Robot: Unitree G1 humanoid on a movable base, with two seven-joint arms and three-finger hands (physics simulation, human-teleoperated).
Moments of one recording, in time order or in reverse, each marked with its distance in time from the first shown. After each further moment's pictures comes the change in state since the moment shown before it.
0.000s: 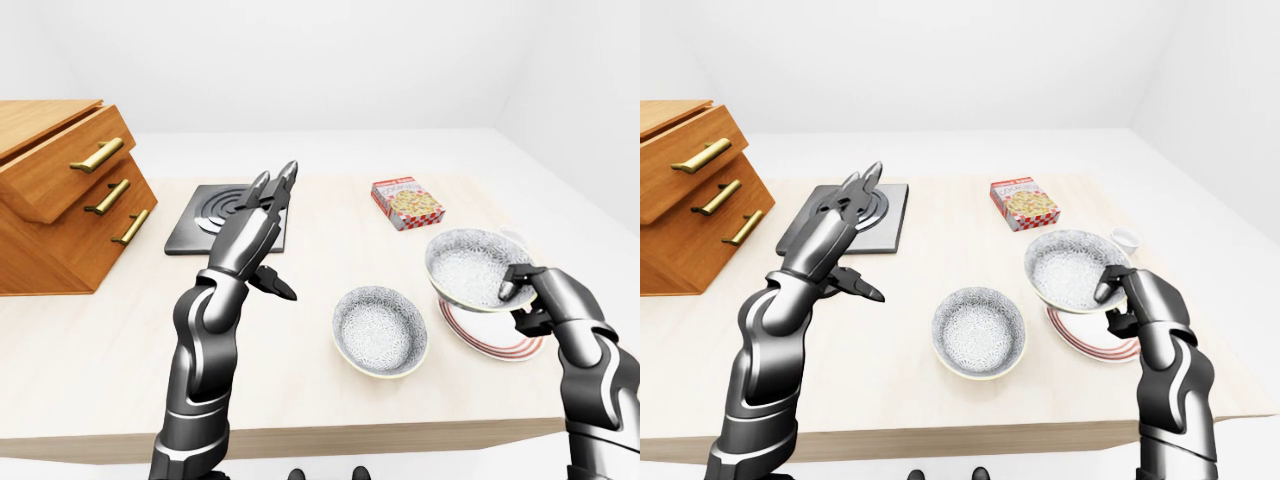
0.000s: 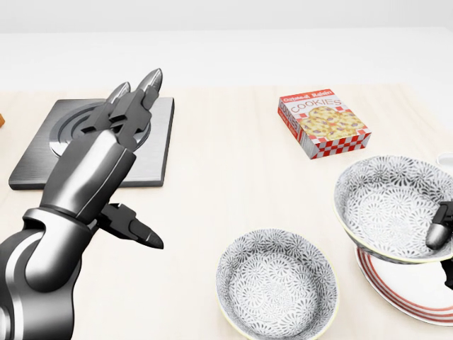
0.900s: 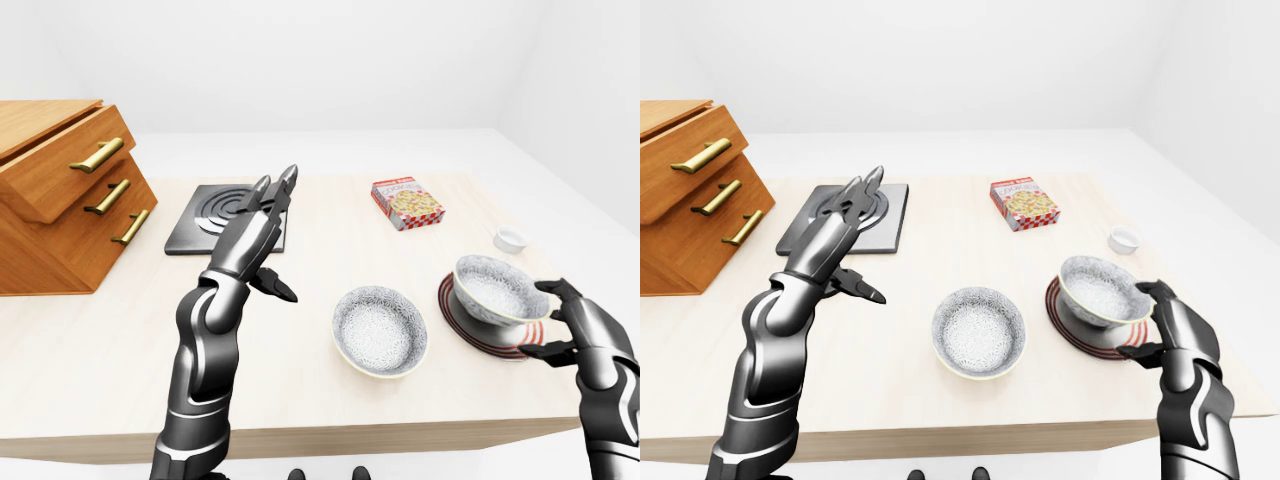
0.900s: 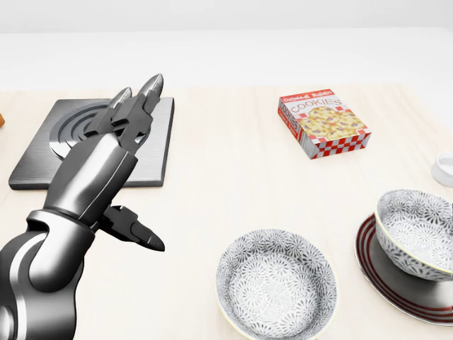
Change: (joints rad) left arm 0.007 -0.002 -0.003 0.020 -0.004 0.000 0.008; right arm 0.058 -0.056 -0.053 0.228 0.046 0.000 -0.177
